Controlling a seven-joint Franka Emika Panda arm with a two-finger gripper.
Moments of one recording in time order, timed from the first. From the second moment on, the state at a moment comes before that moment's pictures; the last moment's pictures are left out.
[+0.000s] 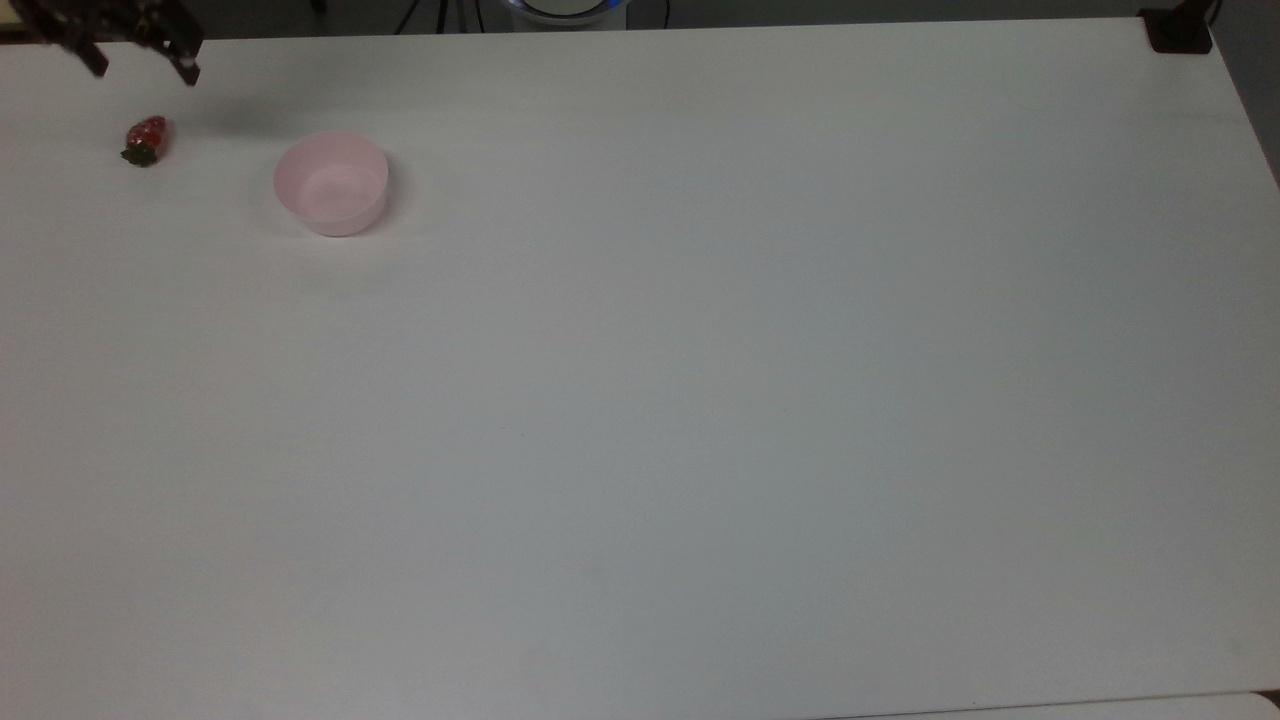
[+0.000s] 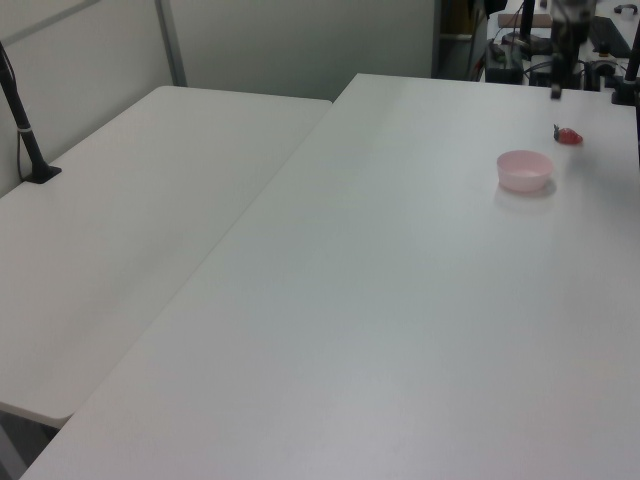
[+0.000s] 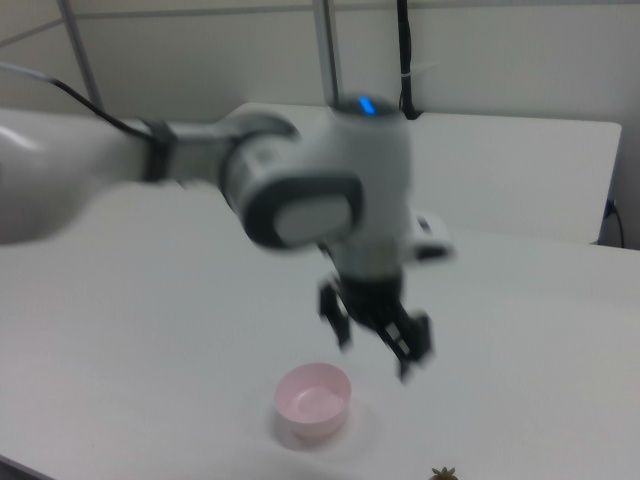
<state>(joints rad) -0.30 0.08 -0.36 -1.88 0.04 1.93 -0.54</state>
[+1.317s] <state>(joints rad) 0.01 0.03 -0.10 -1.72 0.05 1.82 -0.06</state>
